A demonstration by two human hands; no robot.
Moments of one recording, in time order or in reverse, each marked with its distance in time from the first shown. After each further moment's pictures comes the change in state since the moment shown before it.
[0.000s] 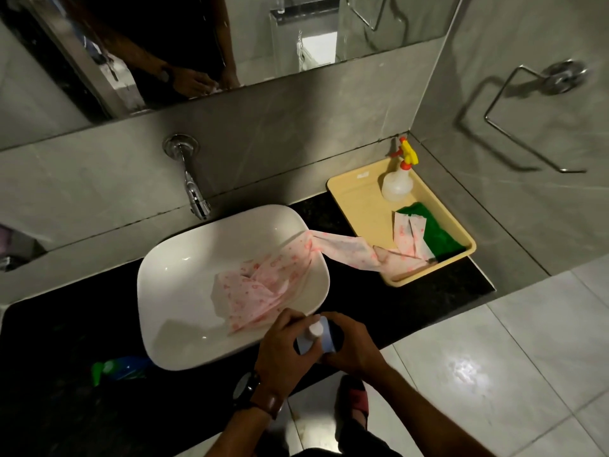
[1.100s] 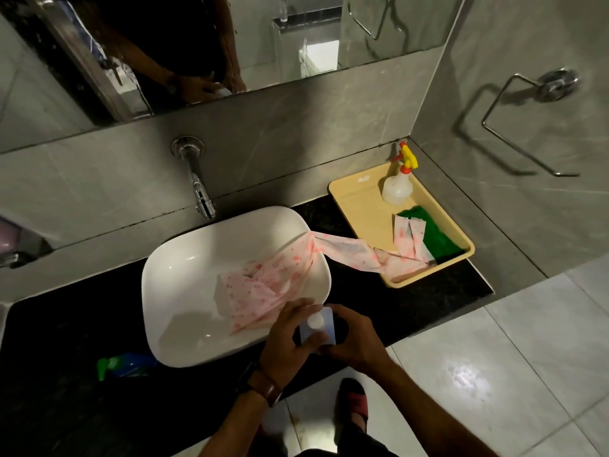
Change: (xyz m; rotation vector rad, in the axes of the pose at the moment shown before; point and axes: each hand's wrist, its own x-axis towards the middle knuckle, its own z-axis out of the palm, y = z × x) left_hand 0.010 -0.008 0.002 -0.311 -0.051 -0.007; right_hand -0.001 -0.028 -0.013 0.003 0.080 -0.046
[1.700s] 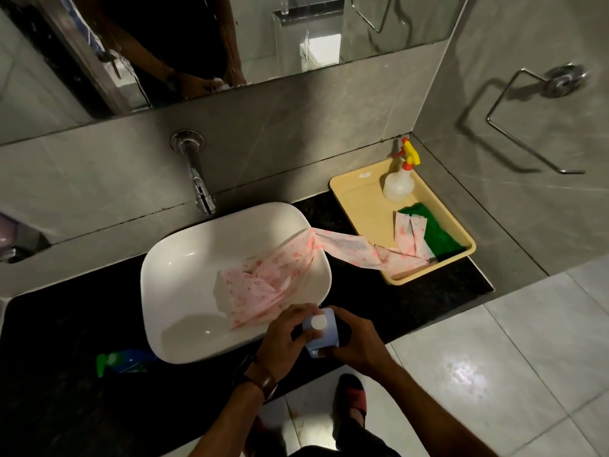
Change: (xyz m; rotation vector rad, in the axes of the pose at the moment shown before) left_hand 0.002 -0.003 -0.006 -0.021 -0.091 -0.152; right_hand -0.008 0.008 -0.002 0.016 -0.063 0.028
